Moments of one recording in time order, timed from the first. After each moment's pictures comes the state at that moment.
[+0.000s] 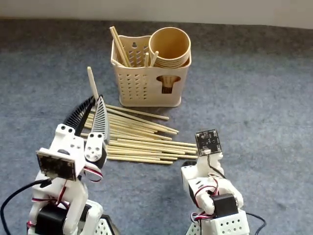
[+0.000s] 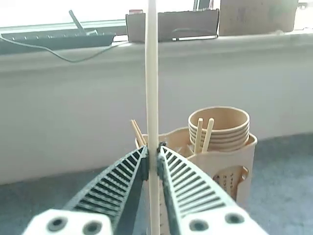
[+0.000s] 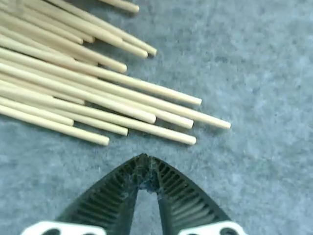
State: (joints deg) left arm 10.0 -104.3 69.2 37.9 1.4; right arm -17.3 -104.6 95.7 69.4 2.1
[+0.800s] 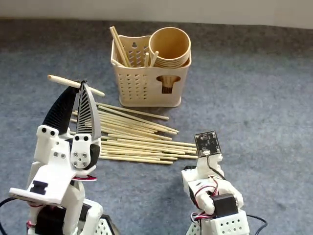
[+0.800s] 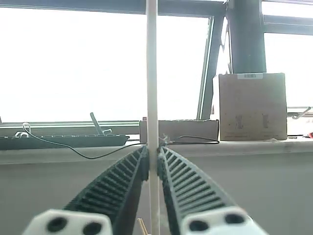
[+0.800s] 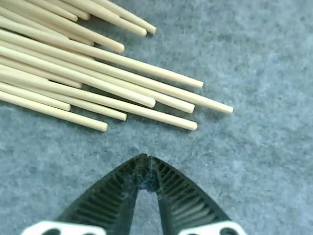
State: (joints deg) left arm 10.0 -104.3 69.2 14.8 1.4; right arm -17.3 -104.6 95.7 71.2 2.1
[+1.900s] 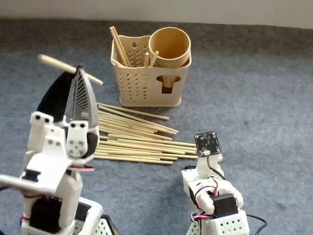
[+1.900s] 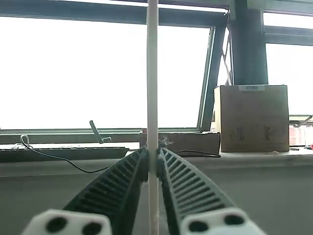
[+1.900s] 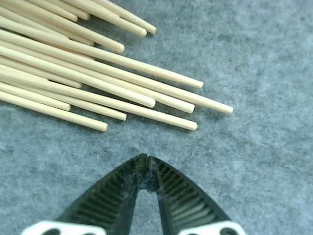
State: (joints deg) left arm 9.9 -89.4 57.9 11.6 1.4; right arm -17.3 -104.6 95.7 71.2 2.1
